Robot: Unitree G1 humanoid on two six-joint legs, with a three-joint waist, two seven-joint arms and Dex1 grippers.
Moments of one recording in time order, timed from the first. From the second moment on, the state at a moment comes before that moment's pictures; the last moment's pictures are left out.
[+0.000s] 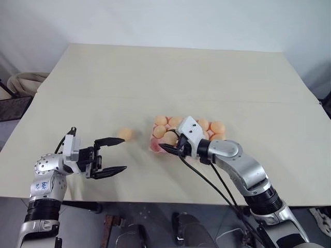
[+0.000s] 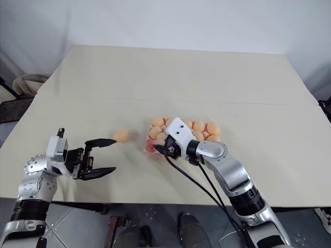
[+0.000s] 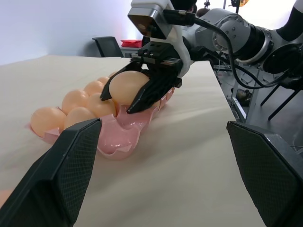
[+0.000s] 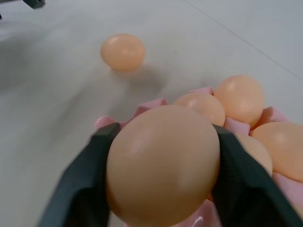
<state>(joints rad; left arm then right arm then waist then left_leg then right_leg) -0.29 0.61 0.18 0.29 -0.64 -0.11 -1.50 -0.52 -0.38 0.32 -0.26 0.25 0.63 0.61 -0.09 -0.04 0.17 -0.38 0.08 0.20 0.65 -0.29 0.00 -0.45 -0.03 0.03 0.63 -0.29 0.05</state>
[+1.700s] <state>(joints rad) -0.11 0.70 0.43 0.23 -0.56 -0.01 -1.03 0.21 -0.78 -0.55 -0.25 0.54 0.28 1.07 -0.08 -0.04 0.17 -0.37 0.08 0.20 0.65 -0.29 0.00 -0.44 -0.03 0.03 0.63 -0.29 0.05</state>
